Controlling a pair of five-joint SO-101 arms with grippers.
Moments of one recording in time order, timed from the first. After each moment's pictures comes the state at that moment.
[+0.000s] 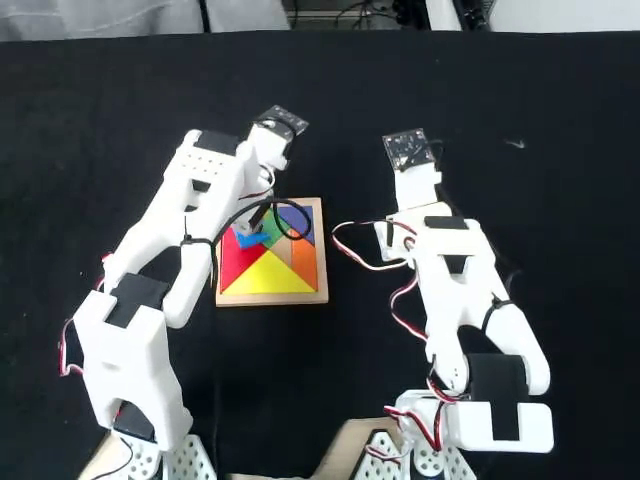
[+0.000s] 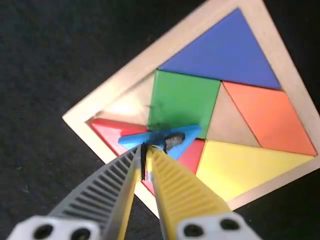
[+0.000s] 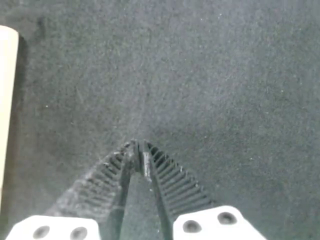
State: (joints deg) left arm 10.6 24.2 -5.1 74.4 -19.2; right arm 1.0 -6.5 46.7 33.6 15.4
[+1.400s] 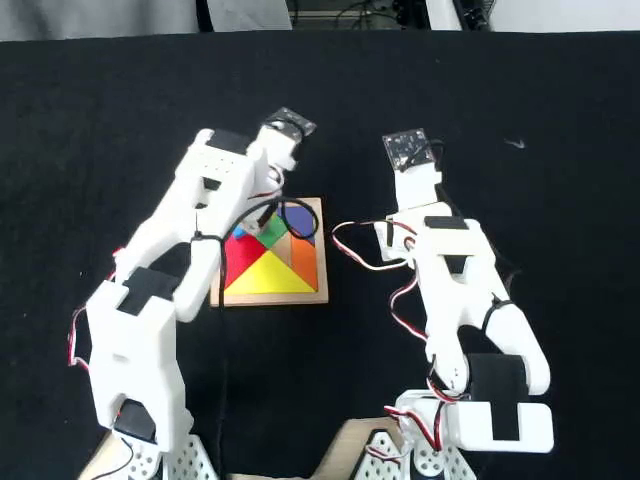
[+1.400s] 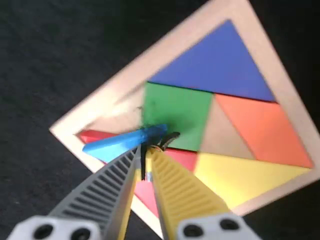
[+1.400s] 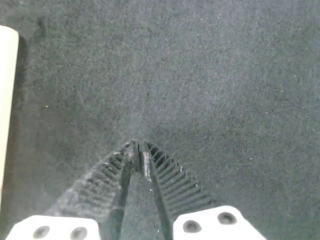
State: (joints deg) left arm 11.6 29.2 -9.1 74.7 -18.2; right arm 1.0 -6.5 46.7 33.6 15.4
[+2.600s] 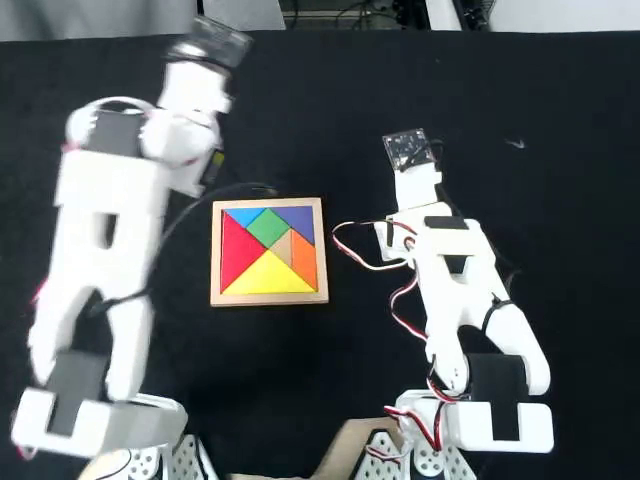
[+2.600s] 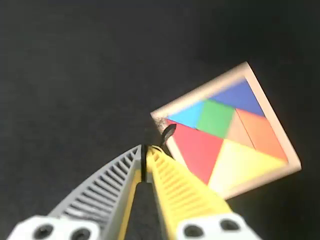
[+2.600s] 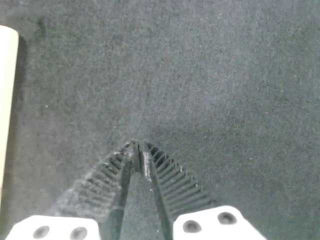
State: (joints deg) left arm 2.5 -5.3 -13.7 86.8 -16.6; right arm 1.1 -6.5 46.7 33.6 15.4
